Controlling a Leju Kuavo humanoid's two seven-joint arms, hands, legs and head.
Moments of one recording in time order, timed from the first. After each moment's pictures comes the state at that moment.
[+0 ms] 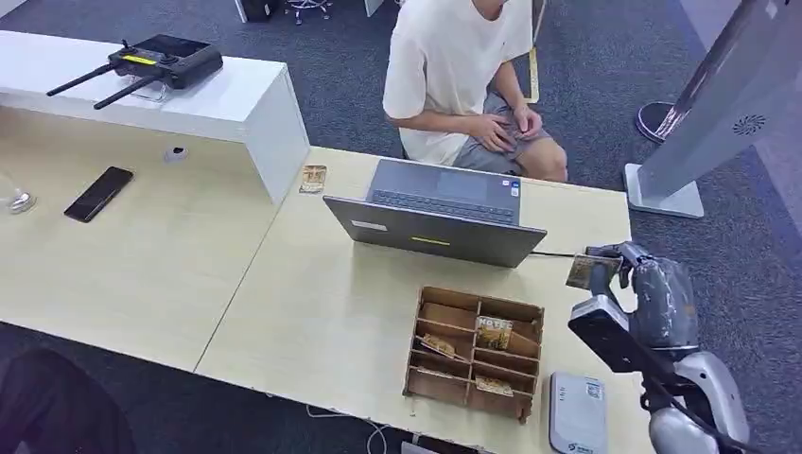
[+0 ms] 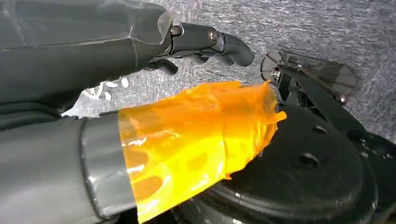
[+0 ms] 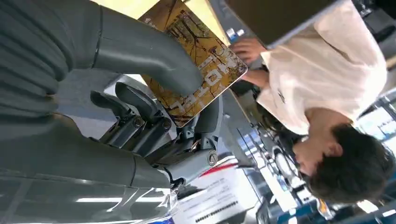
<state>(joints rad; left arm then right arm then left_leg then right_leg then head) 0.10 -0.12 -0.53 0.00 0.82 0.03 -0.32 -0.21 -0.28 0.30 -1.53 0.63 -0.14 -0.08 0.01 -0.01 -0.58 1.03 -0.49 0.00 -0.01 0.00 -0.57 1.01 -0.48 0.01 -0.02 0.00</state>
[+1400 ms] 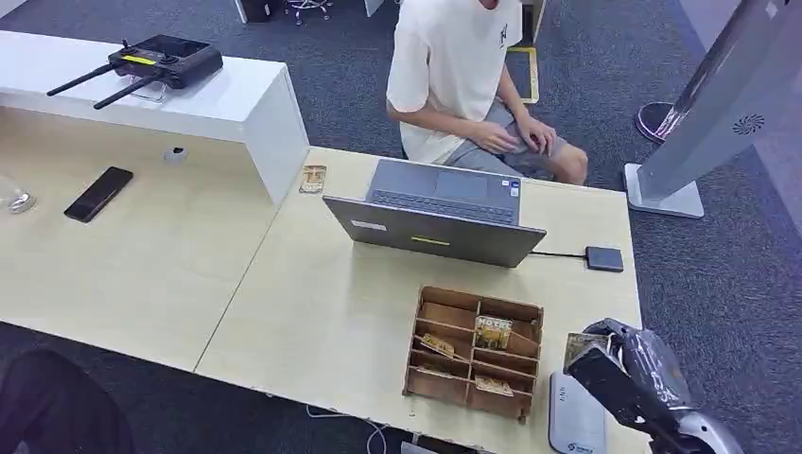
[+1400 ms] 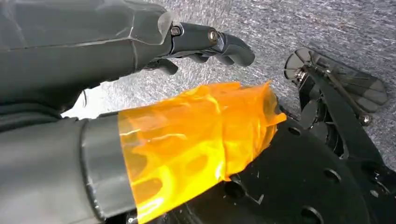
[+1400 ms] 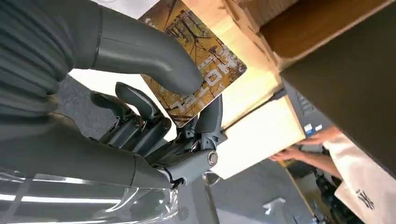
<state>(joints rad) 0.08 -0.13 -0.51 0.00 1.01 0.06 -0.21 0.01 -0.36 0.28 -1.65 0.46 0.05 0.14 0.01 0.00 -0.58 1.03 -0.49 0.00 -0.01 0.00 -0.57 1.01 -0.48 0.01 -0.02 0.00</state>
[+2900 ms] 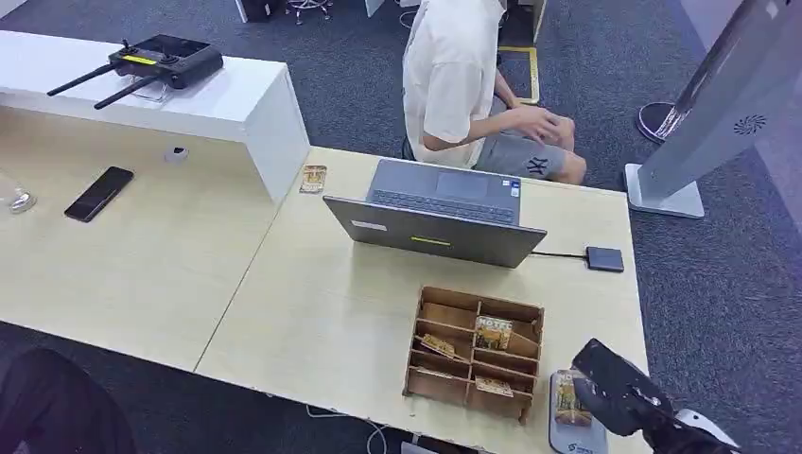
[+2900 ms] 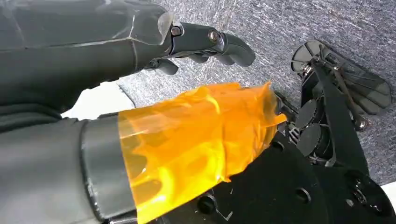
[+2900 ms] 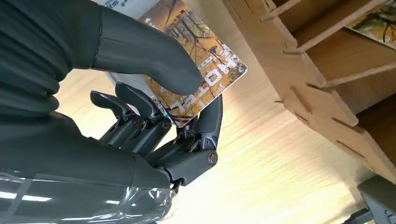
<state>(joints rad) 0.07 -0.11 -0.51 0.00 1.15 0.02 -0.14 -0.07 -0.52 0.41 -1.53 -0.01 0.21 0.37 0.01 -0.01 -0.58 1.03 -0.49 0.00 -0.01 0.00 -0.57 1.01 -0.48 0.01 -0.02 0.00</state>
